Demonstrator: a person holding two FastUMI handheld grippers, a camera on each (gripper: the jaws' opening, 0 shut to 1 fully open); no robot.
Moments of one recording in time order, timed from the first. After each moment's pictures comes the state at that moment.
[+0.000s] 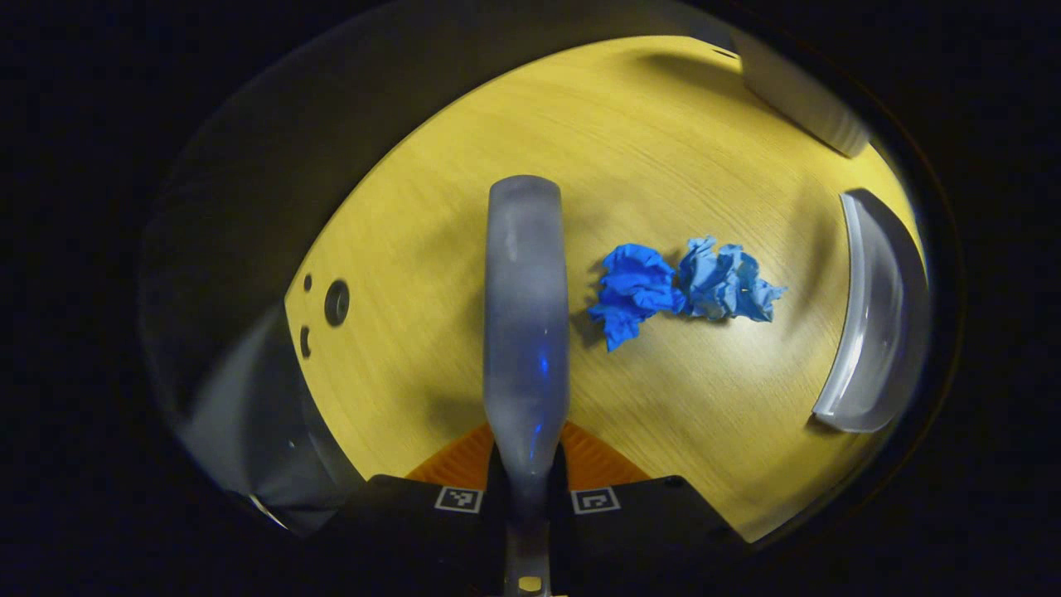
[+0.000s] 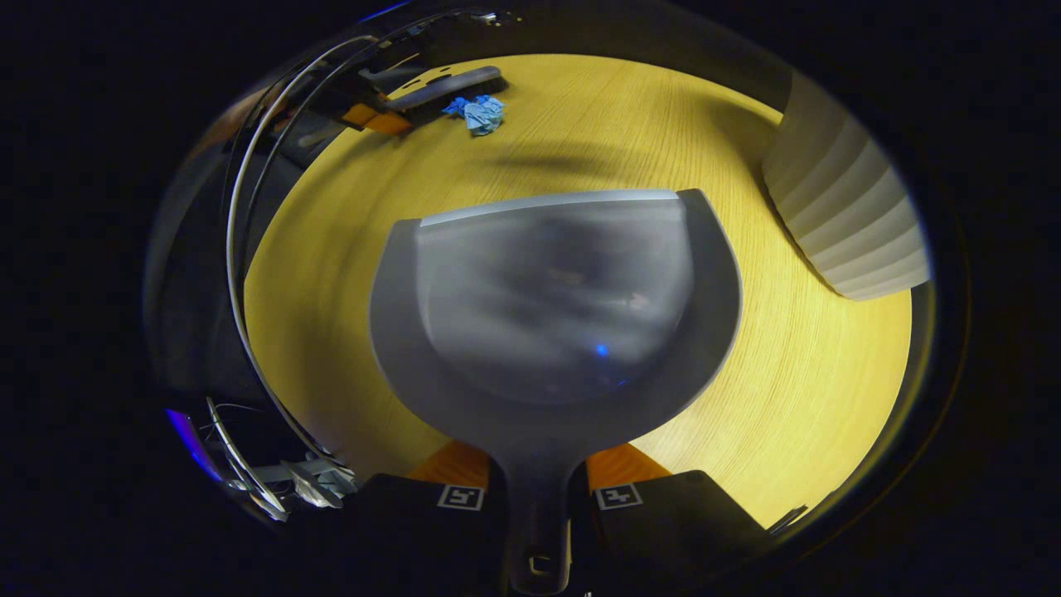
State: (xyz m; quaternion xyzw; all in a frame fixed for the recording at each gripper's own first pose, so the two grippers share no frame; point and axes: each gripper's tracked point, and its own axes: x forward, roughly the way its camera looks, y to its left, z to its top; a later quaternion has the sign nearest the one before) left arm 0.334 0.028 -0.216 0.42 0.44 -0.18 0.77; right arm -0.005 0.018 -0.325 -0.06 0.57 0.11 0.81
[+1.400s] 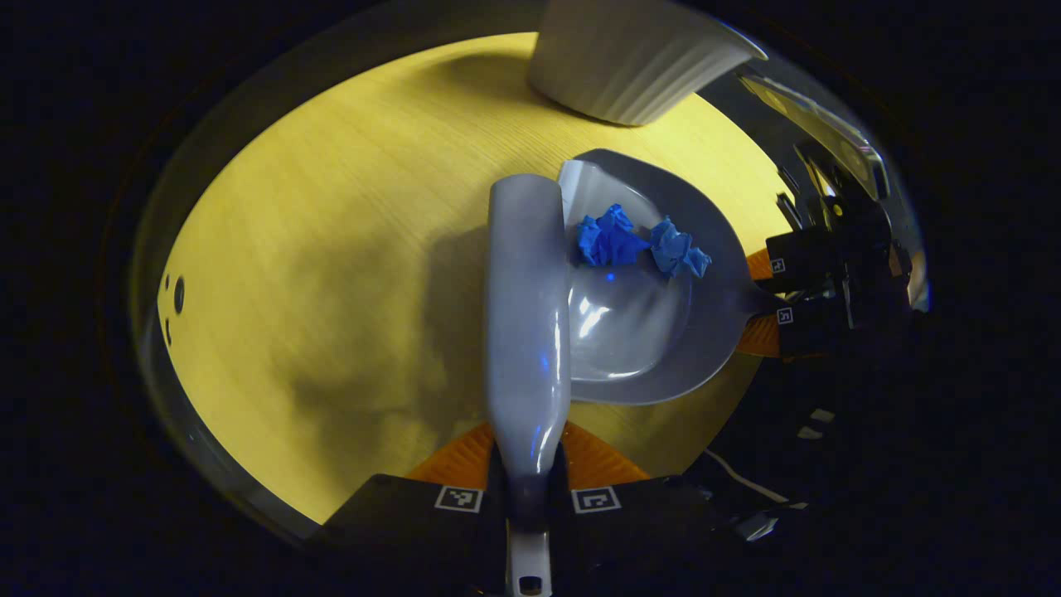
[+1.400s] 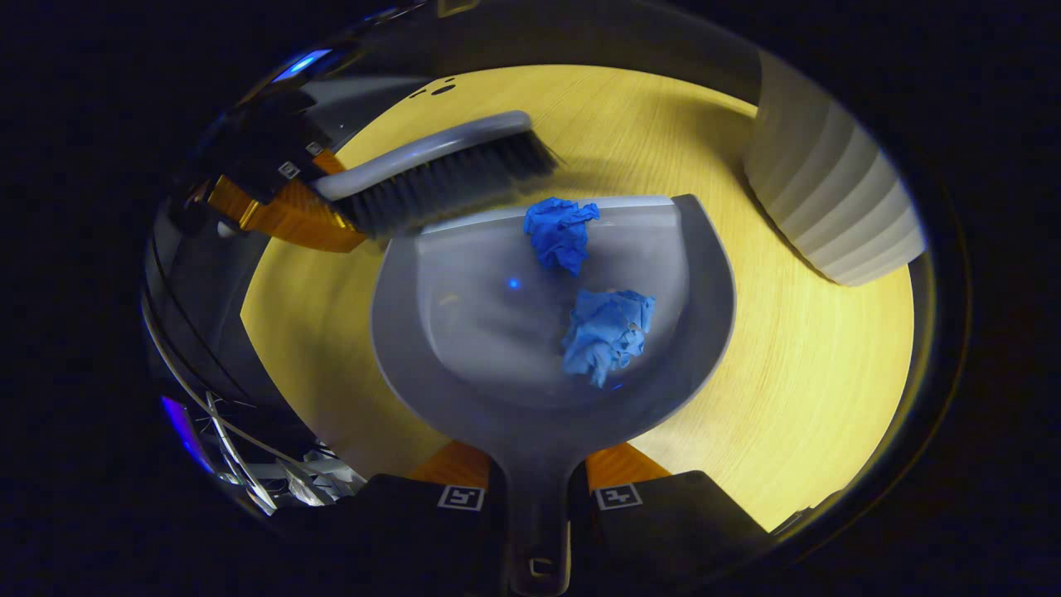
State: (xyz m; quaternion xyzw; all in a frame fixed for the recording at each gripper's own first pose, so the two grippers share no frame) left arm 0.140 -0.068 -0.222 0.26 0.55 -0.34 0.72; right arm 0.007 0.019 -0.323 -0.05 0.54 0.12 0.83
